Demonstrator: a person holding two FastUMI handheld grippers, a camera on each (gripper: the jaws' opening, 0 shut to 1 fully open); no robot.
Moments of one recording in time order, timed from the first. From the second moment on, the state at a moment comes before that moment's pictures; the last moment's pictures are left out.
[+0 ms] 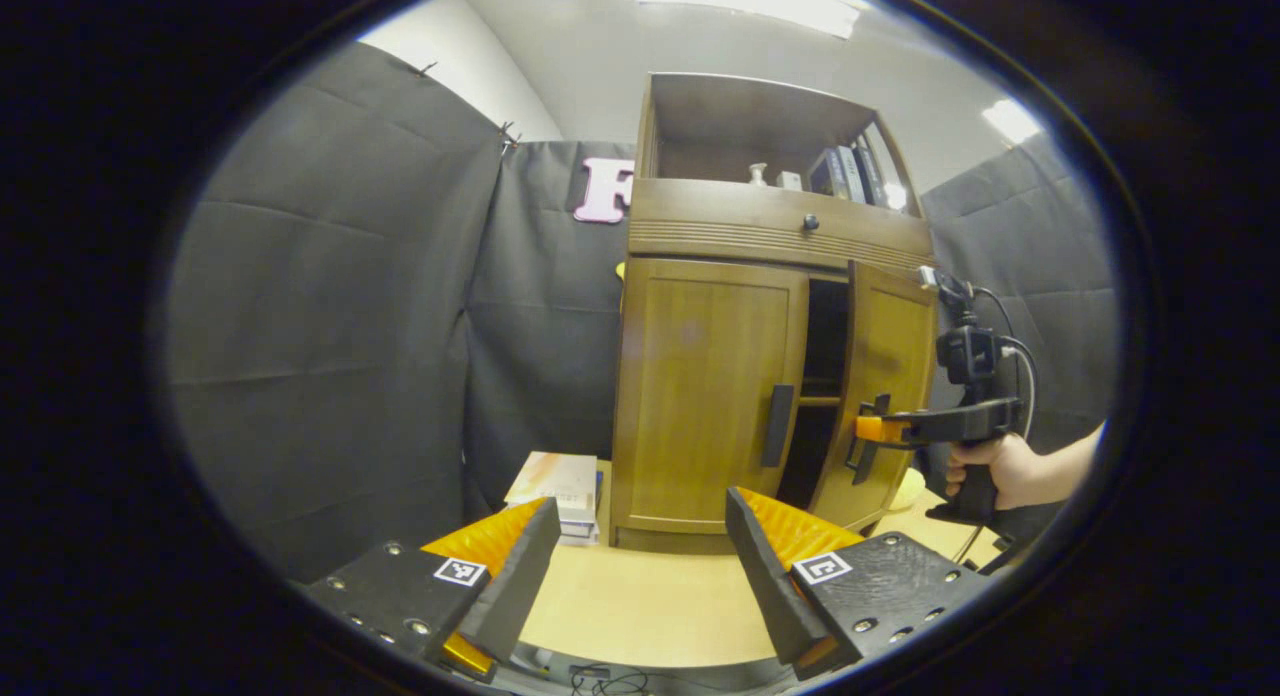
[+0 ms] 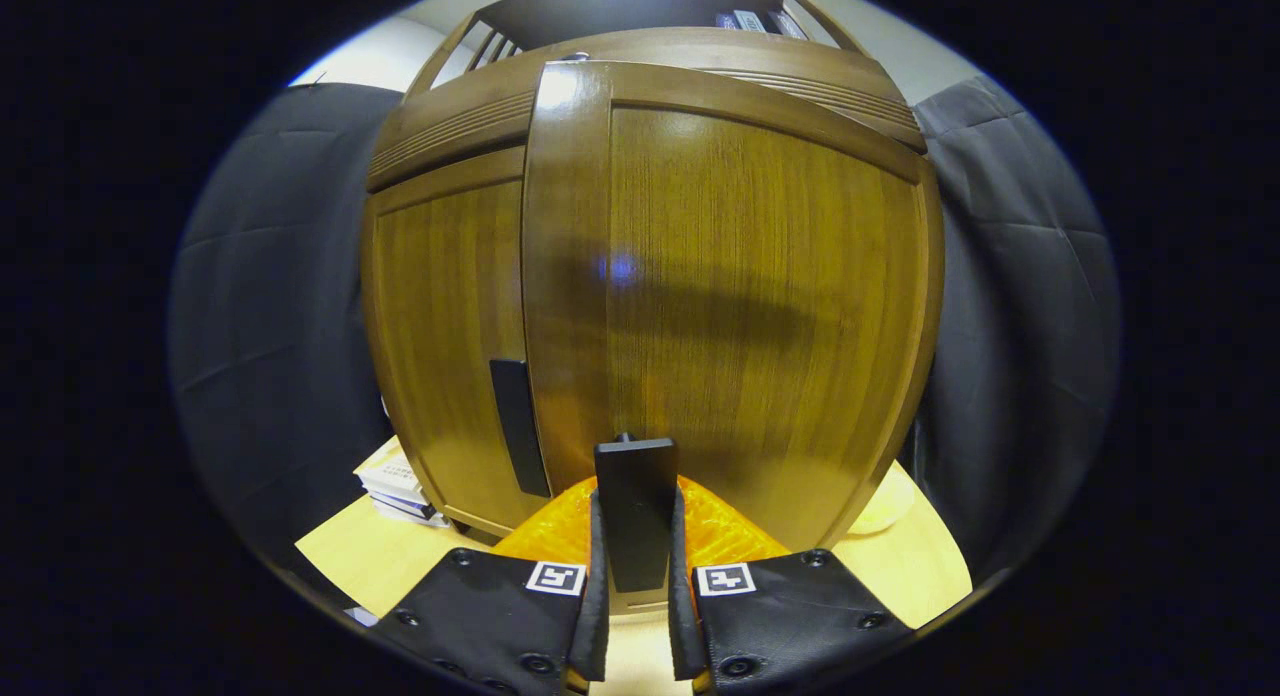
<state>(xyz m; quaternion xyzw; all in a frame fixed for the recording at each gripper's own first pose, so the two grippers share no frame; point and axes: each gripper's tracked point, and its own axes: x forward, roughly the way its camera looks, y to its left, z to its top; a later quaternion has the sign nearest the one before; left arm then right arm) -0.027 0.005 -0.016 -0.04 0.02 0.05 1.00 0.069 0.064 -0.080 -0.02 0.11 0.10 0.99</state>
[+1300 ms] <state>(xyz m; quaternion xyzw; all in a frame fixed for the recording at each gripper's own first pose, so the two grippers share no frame) -0.010 -0.194 0.021 -0.02 0.01 0.01 1.00 -0.039 -0.070 -0.092 0.00 0.14 0.20 0.97</state>
